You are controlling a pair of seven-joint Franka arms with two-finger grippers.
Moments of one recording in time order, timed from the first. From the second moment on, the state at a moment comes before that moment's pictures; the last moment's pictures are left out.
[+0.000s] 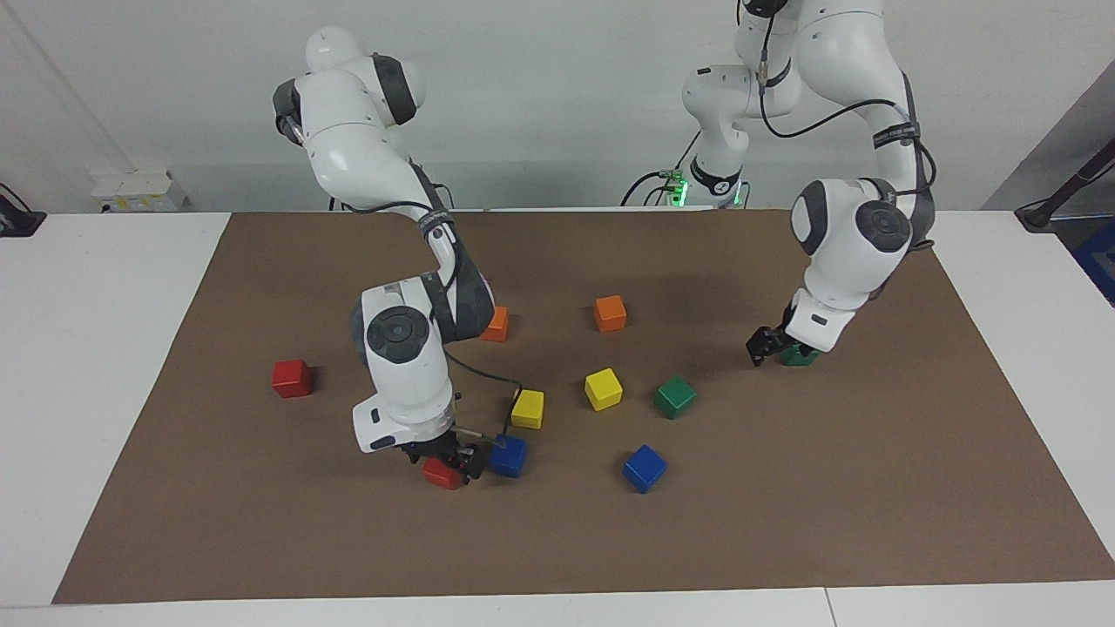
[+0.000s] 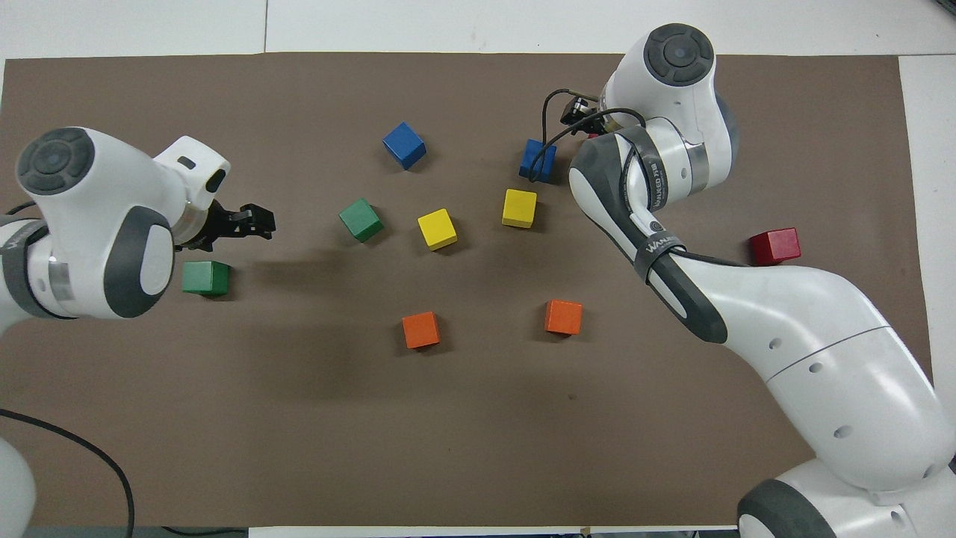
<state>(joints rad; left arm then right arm) -0.14 0.21 -0.05 -1.95 -0.02 2.16 -0.34 0.17 0.82 0.13 -1.16 -0.16 2.09 0.75</state>
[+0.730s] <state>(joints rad) -0.28 0.33 -0.06 -1.85 -0.02 2.23 -0.70 0.17 0.85 0.13 -1.16 -0.18 2.10 0.78</state>
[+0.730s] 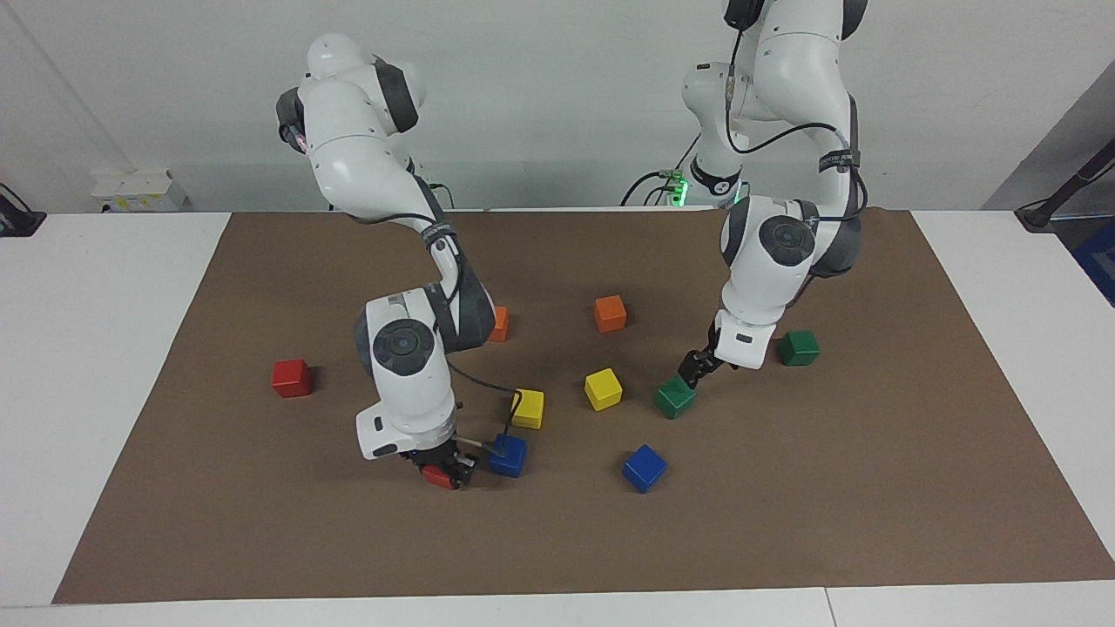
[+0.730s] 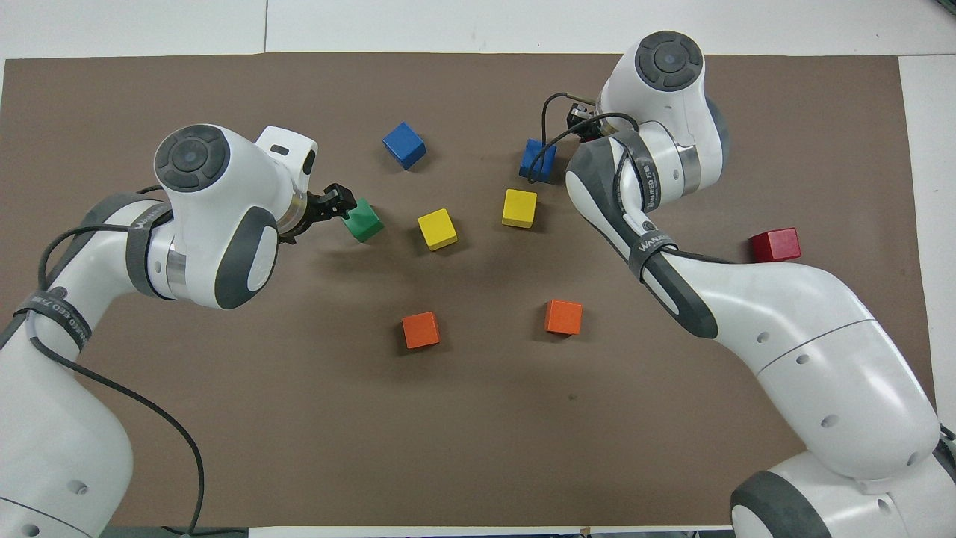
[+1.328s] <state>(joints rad) -0.34 0.39 -0.05 -1.80 -0.02 2.24 -0.83 0.12 0.72 0.12 -1.16 -0.21 1.89 0.54</state>
